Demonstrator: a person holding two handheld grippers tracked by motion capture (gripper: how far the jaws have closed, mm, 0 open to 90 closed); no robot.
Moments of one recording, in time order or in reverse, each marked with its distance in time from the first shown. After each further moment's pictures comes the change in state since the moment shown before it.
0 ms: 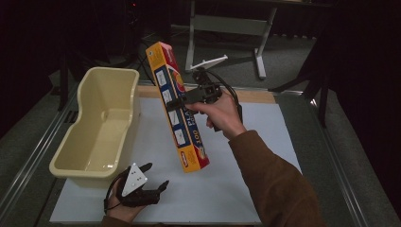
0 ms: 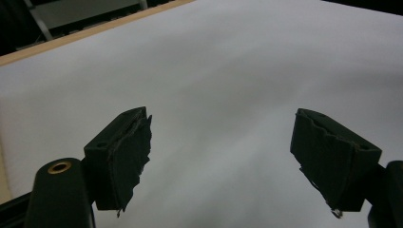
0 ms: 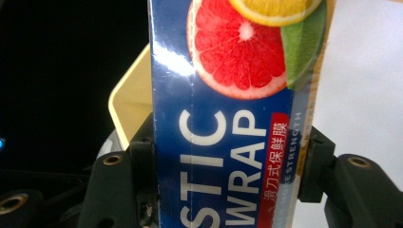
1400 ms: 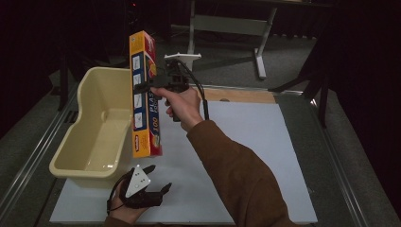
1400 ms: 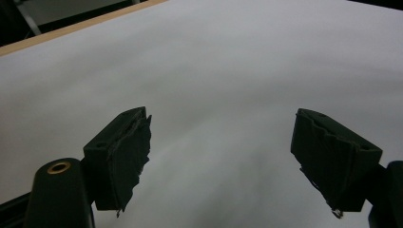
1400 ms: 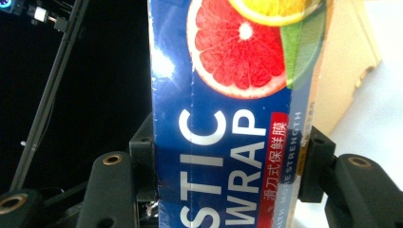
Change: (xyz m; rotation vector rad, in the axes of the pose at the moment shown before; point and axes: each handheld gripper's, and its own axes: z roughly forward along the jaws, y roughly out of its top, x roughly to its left) left arm -0.006 -0.003 0.005 0.015 -0.022 0.008; right arm 0.015 0.044 0.069 -0.124 0.133 0.228
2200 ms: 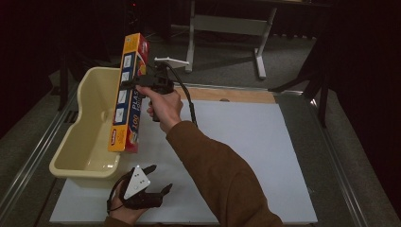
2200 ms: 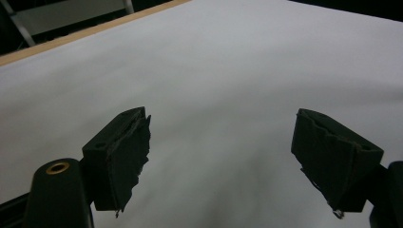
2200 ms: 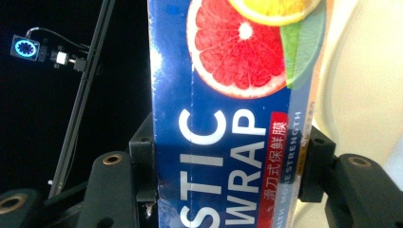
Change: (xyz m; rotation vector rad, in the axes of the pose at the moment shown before) left arm -0.003 0.003 -0.003 -0.033 -0.026 0.021; right arm -0.004 0.003 0.046 -0.090 0.068 0.128
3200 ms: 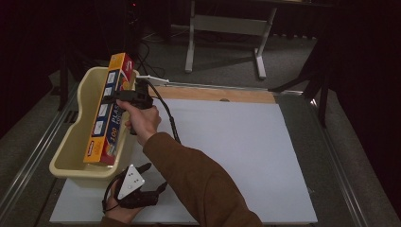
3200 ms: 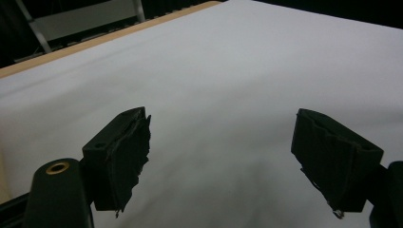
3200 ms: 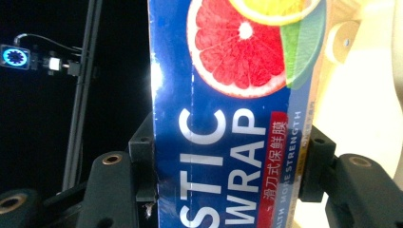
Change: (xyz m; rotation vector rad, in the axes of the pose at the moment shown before) left arm 0.009 -0.001 -0.010 -0.027 0.035 -0.016; right arm -0.017 -0.029 0.070 0.018 0.033 0.112
